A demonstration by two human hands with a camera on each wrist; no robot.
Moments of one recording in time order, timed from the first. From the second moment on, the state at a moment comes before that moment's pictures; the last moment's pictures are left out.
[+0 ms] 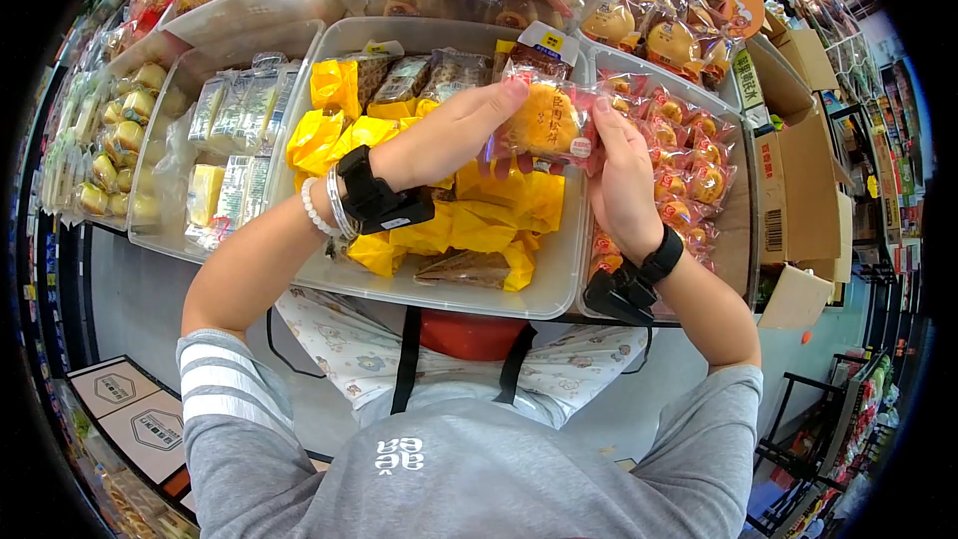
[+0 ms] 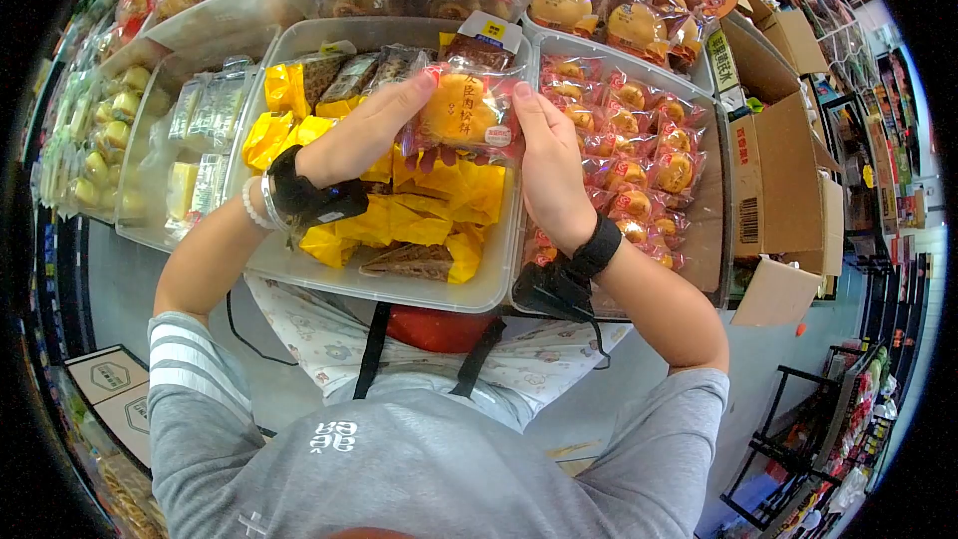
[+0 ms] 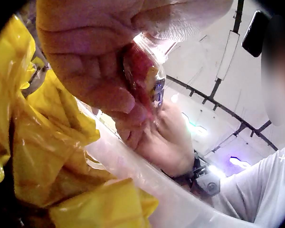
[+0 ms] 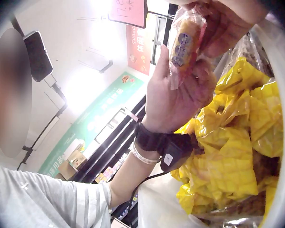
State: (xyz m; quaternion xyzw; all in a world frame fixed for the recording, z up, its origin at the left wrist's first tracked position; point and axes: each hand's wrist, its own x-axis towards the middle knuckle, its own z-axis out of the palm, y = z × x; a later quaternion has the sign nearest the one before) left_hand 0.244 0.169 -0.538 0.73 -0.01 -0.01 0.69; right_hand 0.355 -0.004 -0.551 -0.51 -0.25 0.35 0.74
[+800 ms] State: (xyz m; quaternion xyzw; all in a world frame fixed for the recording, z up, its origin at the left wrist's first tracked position) left_hand 0.243 0.161 -0.536 0.73 -0.04 0.00 0.68; right_hand 0.350 -0.002 -0.545 -0.52 -0.25 0.35 0.74
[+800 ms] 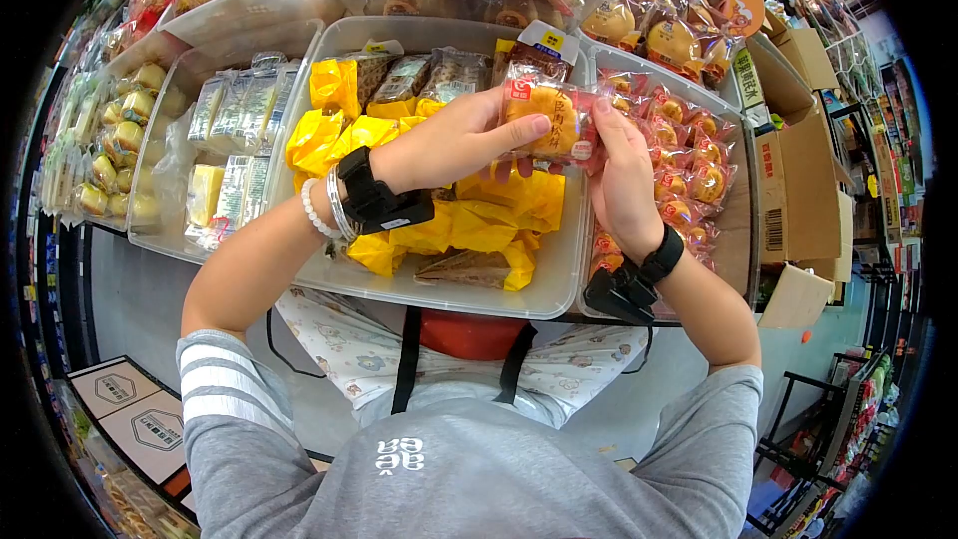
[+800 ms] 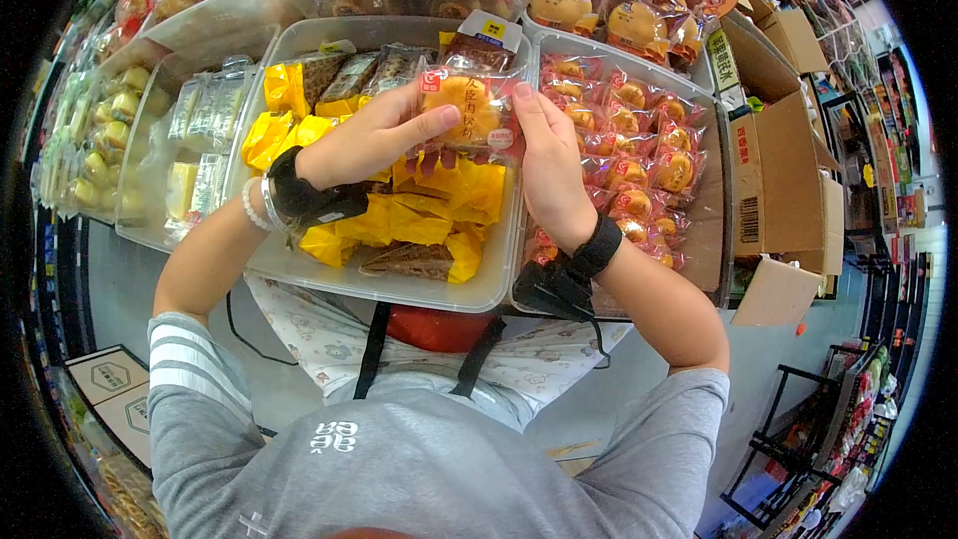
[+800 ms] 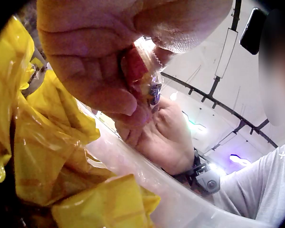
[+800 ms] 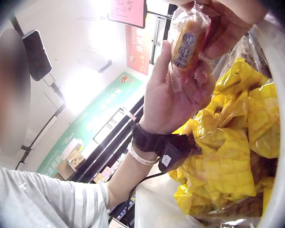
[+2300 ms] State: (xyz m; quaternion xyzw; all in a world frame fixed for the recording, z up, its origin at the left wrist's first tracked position) left_hand 0.243 0.162 -0.537 0.74 -0.03 -0.02 0.67; right_hand 0.353 -0.003 -0.549 -0.52 -0.26 0.35 0.73
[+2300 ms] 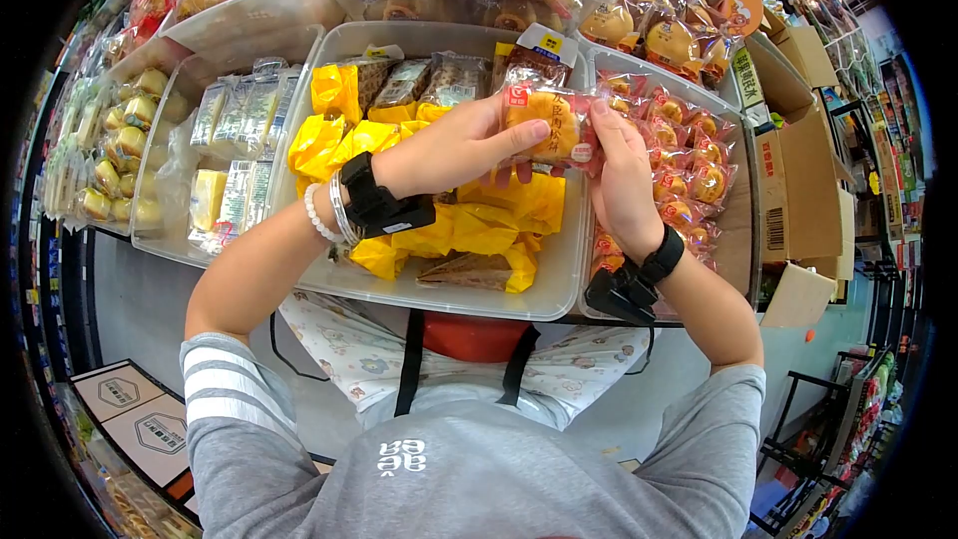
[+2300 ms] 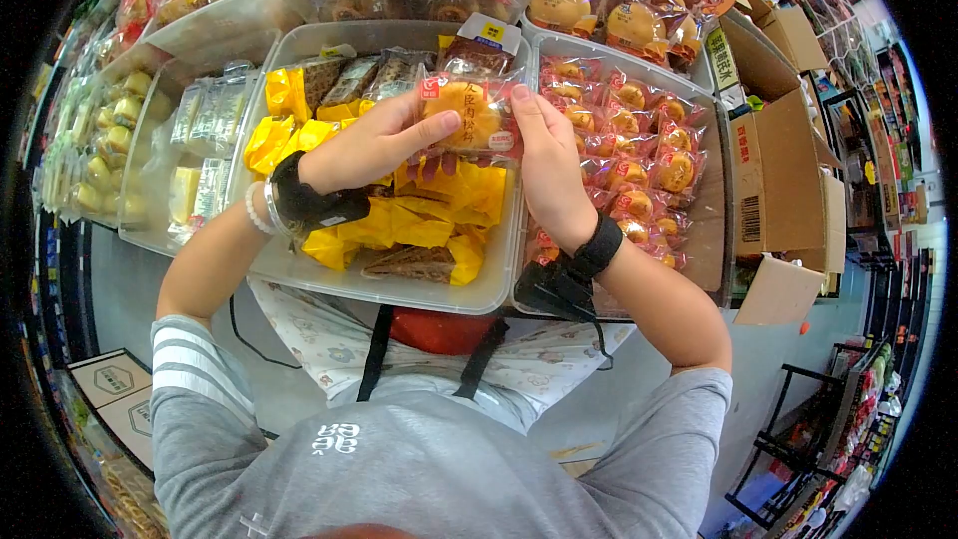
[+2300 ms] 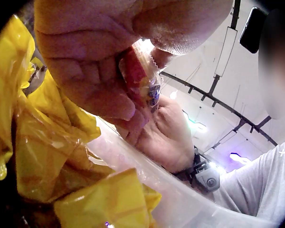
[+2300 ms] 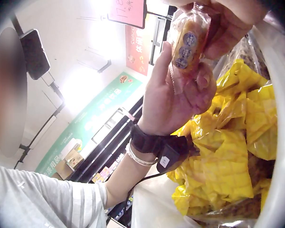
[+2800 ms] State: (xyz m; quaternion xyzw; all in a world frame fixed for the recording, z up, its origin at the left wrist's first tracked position) left_hand 0.244 0.162 -0.539 0.74 -0.03 0.01 0.67; right_hand 0.355 -0.002 -0.552 -0.52 -0.27 0.35 0.73
